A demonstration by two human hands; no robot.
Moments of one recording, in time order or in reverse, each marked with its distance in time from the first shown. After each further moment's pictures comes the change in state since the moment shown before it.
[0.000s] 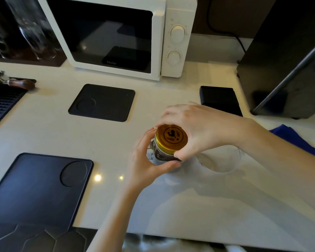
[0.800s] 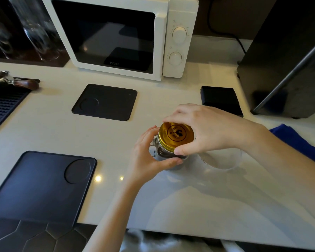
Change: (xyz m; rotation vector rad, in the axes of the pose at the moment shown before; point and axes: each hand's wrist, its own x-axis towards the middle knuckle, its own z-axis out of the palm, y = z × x) left_hand 0.005 0.002 -0.004 -0.004 -0.034 0.007; right_hand -0.014 -0.004 0.002 0.069 0.036 0.159
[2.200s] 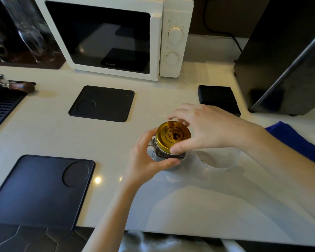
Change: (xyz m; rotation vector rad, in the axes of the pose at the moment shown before) left_hand 0.001 -0.004 -0.001 -0.011 -0.037 0.025; right_hand 0.000 0.007 0.003 0.002 0.051 0.058
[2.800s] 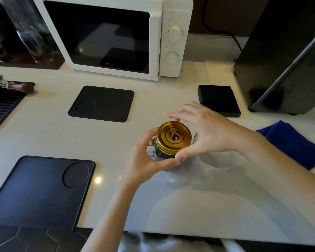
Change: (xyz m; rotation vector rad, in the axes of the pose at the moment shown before) left_hand 0.003 0.001 -0.001 -0.019 -0.023 0.025; right_hand -0.005 0.011 0.015 0.129 0.052 -0.022
